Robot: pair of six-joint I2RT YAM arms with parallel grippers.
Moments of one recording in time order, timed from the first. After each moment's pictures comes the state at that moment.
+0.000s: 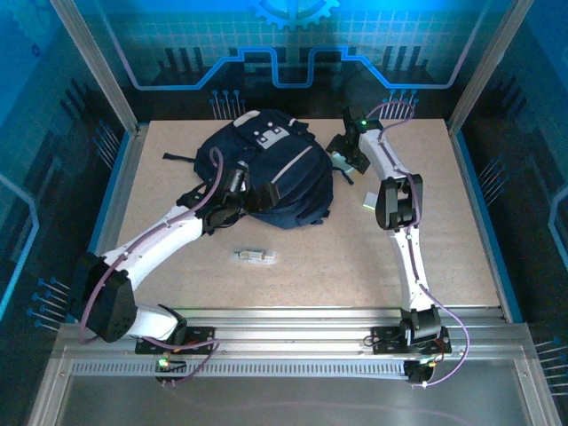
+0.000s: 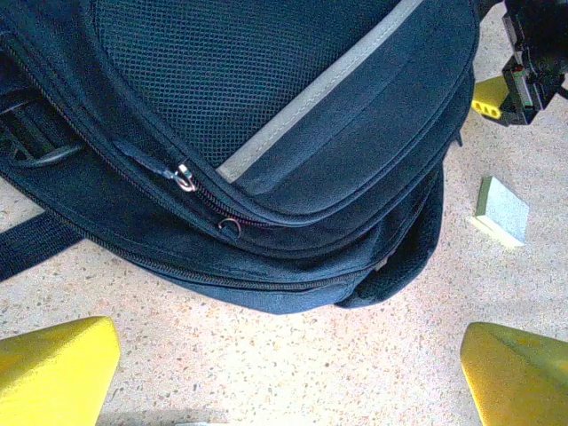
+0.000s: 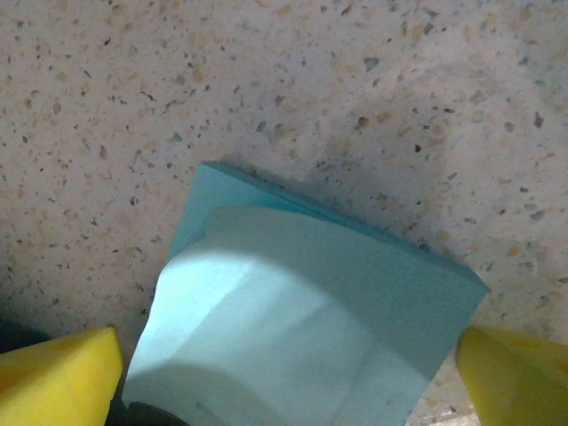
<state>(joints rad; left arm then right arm) -0.47 1.39 1.04 -0.43 0.03 -0.72 0.19 2.66 2.54 -1.07 0.03 0.79</state>
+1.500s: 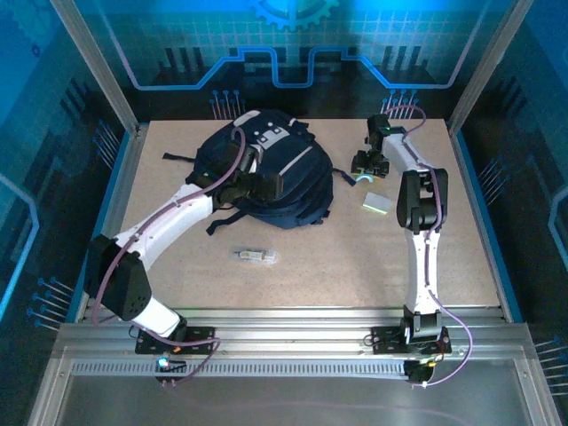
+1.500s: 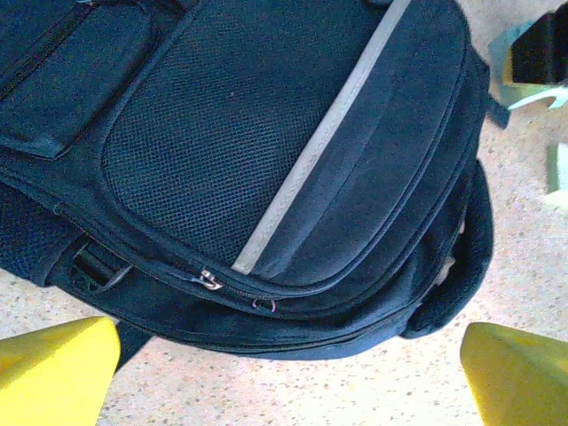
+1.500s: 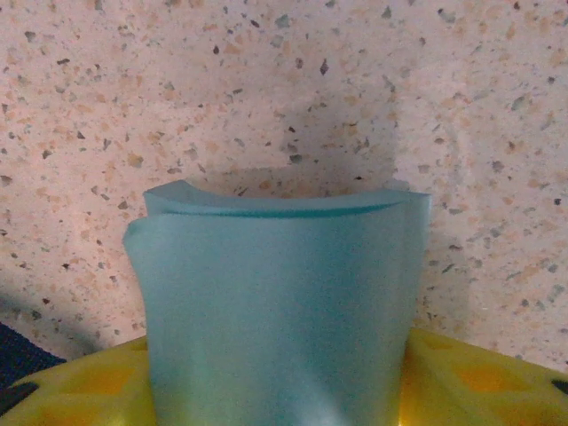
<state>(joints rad) -0.48 1.55 1.30 -0.60 -0.07 -0.36 0.07 2.42 2.07 -0.94 -0.06 0.25</state>
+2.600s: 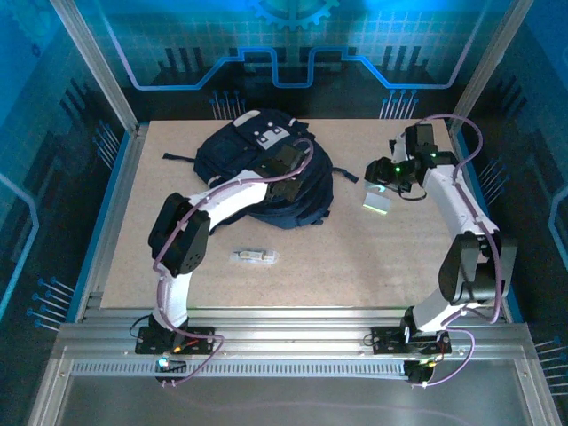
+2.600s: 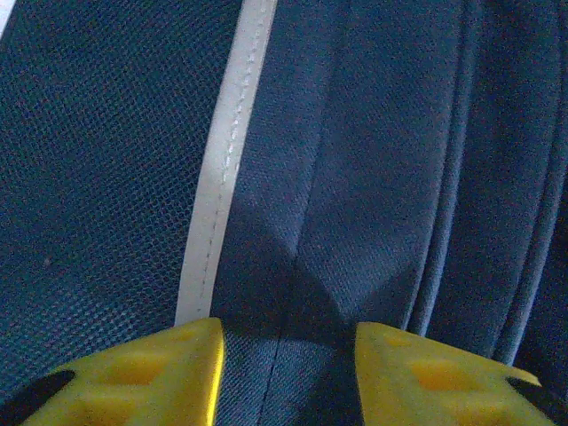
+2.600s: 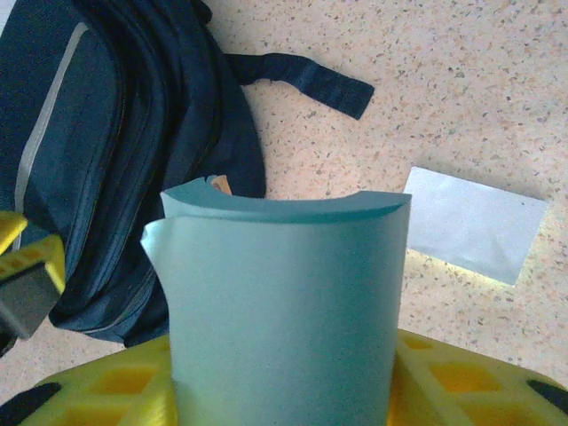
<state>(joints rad) -0.60 2.02 1.61 -0.54 -0.28 -0.02 0.02 1.58 1.35 -0.81 -0.34 0.32</state>
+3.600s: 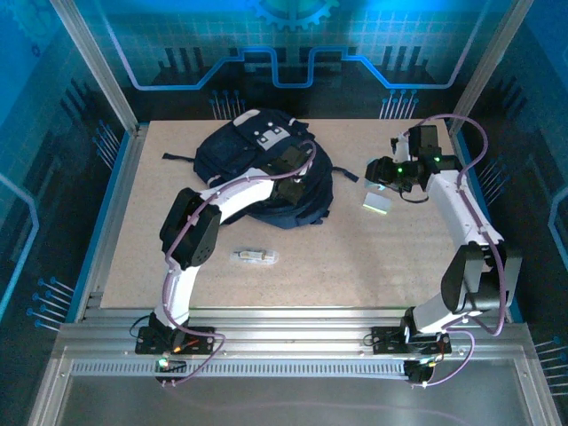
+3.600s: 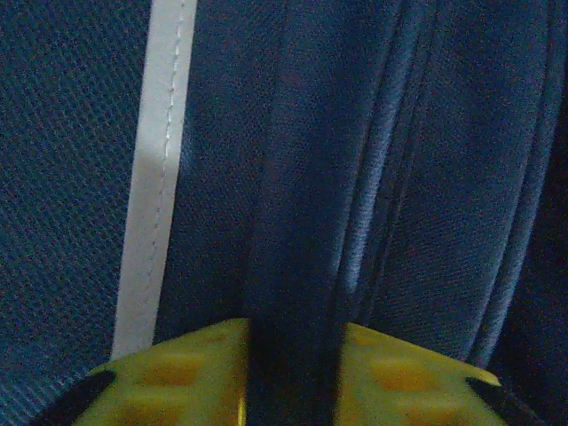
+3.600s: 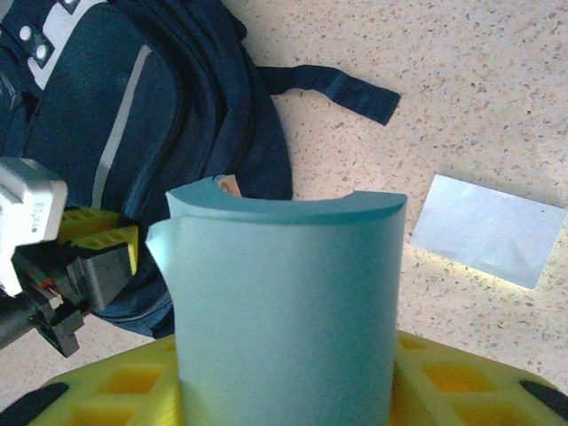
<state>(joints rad) -0.59 2.12 1.68 -0.59 -0.19 -0.06 0.02 1.52 1.33 -0.77 -0.38 0.34</state>
